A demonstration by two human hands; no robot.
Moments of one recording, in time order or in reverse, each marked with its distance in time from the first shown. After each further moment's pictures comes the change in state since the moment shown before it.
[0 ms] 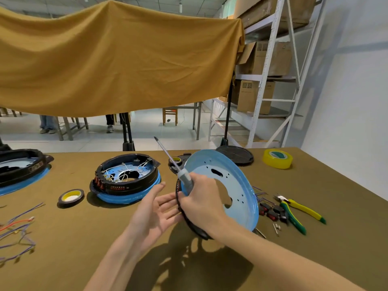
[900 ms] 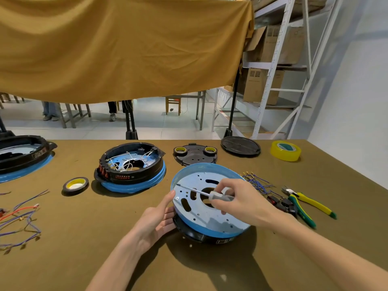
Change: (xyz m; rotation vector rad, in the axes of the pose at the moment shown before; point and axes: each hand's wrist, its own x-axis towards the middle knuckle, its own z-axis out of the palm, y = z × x) left_hand 0.038 -0.032 -0.058 0.344 0.241 -0.103; right_hand -0.006 0.060 -0.056 0.051 -0.468 0.153
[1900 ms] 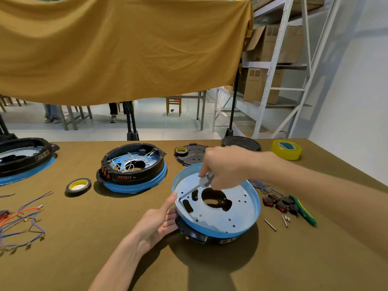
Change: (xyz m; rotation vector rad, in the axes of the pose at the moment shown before) left_hand -0.003 -0.001 -0.002 -0.004 -0.011 -0.022; right_hand 0.052 -0.088 -0.042 -0.807 -0.340 -0.243
